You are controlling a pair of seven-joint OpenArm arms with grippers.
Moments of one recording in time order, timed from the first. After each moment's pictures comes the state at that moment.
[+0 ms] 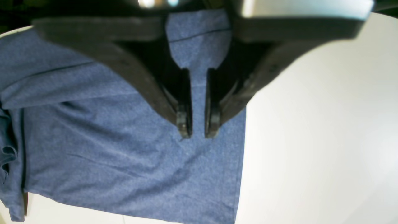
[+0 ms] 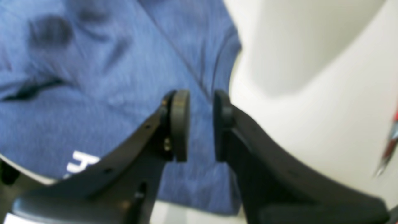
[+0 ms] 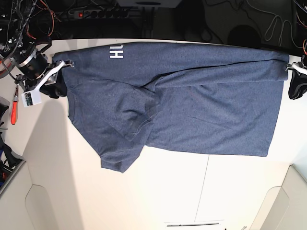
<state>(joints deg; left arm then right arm) 25.3 -21.9 -42.0 90.4 -36.7 -37.8 28.8 -20.0 16.8 13.9 102.0 24.0 25.9 -38.7</state>
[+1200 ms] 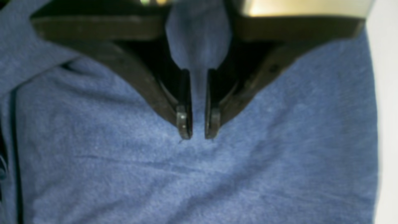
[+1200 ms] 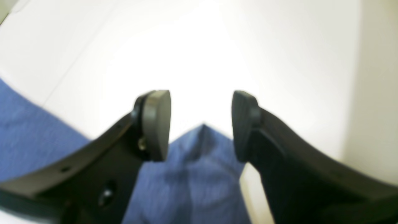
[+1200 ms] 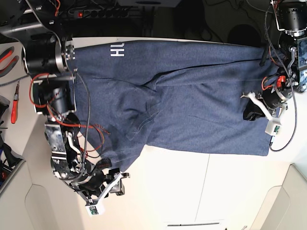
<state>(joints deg) 2.6 -21.9 -15.7 72.2 -24.0 -32.4 27.7 36.2 1.4 -4.3 46.1 7.5 19.7 -27.0</state>
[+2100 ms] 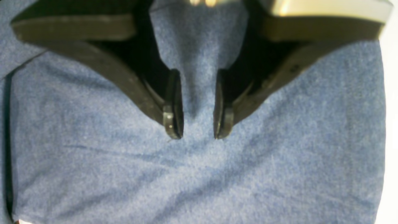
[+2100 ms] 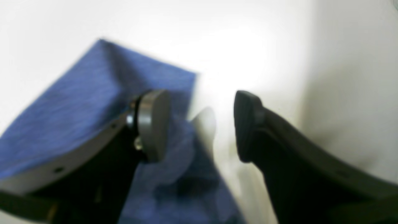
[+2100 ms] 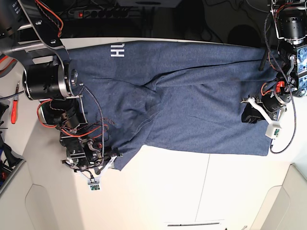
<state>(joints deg) 0.2 -21.9 -15.6 68.6 -24.0 -32.3 27.2 42.4 -1.1 -4.3 19.9 -7.0 1.3 -25.2</state>
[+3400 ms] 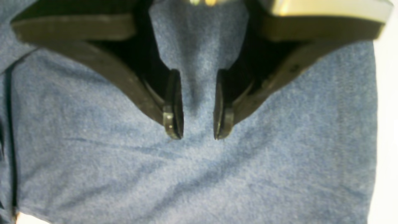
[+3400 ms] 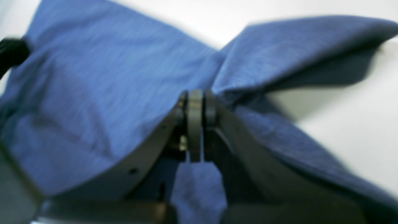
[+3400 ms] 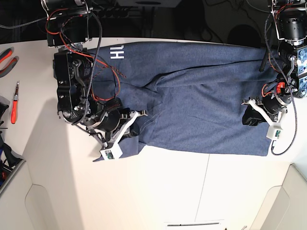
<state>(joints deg) -0.3 -22.0 -15.6 68.3 -23.6 -32.3 25.7 6.9 -1.2 -4.3 82.1 19.8 21.3 -52.2</state>
